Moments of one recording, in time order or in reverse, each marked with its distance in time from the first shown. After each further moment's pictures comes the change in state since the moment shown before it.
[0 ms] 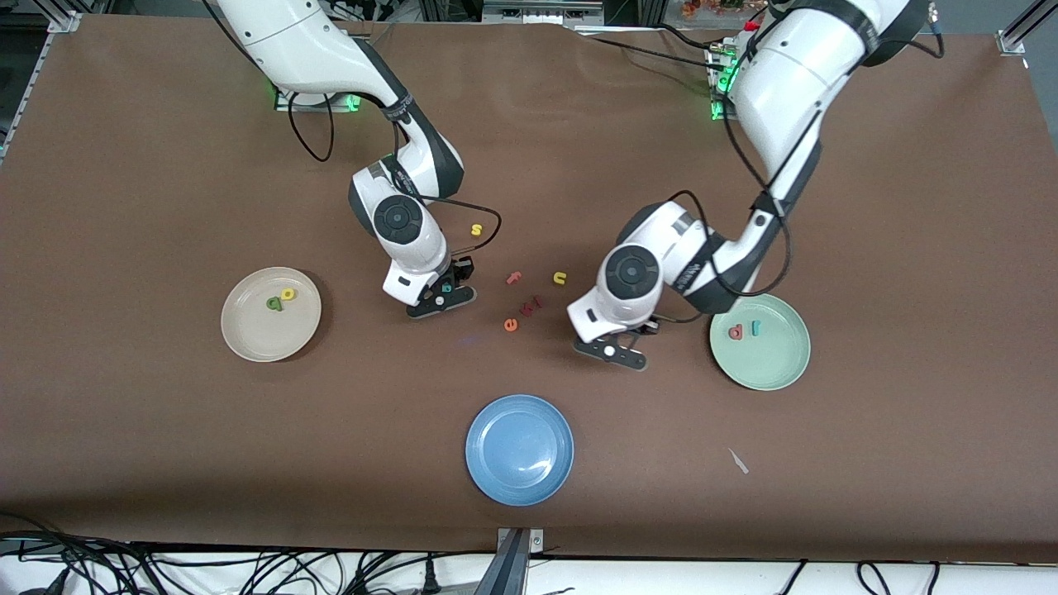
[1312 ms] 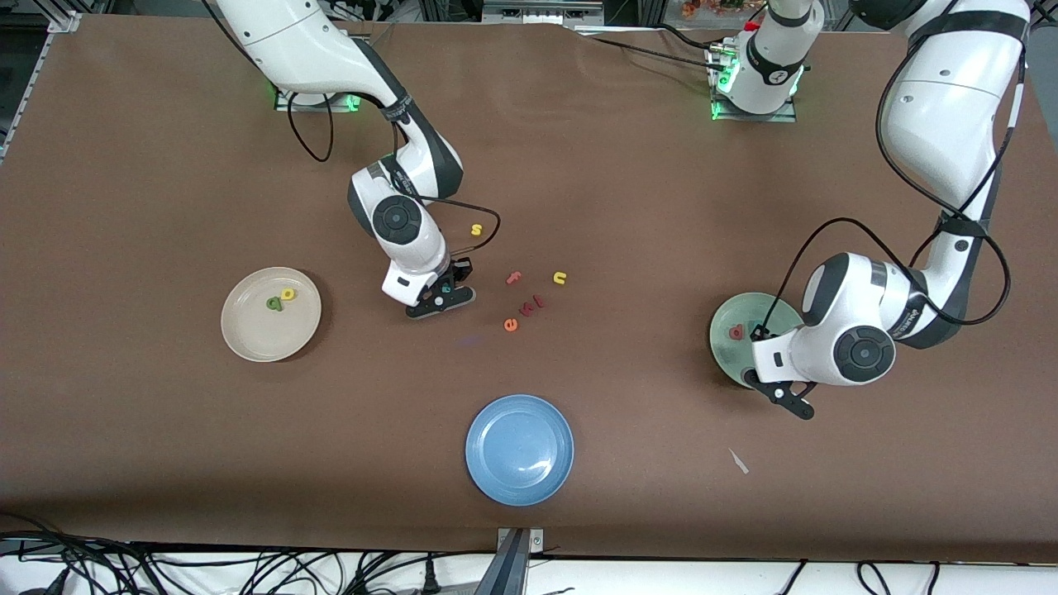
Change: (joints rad) left arm 0.385 0.000 0.014 -0.057 0.011 -0.042 0.650; right arm -0.002 -0.001 -0.001 0.000 0.000 0.000 -0.006
